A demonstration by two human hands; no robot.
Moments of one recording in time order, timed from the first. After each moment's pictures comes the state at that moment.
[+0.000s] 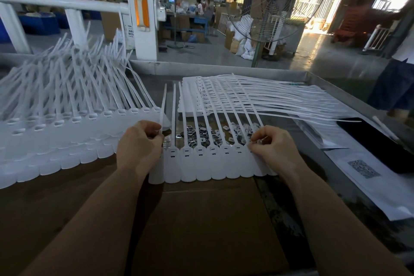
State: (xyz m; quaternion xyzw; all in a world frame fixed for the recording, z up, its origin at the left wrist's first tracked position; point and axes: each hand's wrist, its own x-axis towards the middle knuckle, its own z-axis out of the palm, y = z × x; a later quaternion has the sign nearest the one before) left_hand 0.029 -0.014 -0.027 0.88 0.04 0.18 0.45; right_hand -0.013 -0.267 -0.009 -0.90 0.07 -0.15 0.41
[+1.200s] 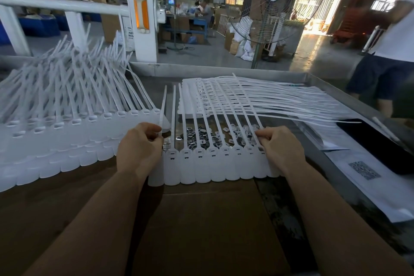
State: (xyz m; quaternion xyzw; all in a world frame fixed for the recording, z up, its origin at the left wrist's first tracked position) left_hand 0.033 -0.013 -0.029 0.88 0.04 0.18 0.44; right_hand 0.003 -0.275 -0.010 -0.95 0.15 -0.17 0.22
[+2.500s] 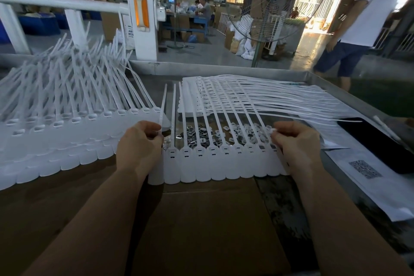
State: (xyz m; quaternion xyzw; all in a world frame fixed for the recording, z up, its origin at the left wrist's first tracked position) left_hand 0.030 -0.013 -0.028 0.88 0.04 0.18 0.44; right_hand -0.010 -0.287 -0.010 -0.77 0.18 -0.28 0.55
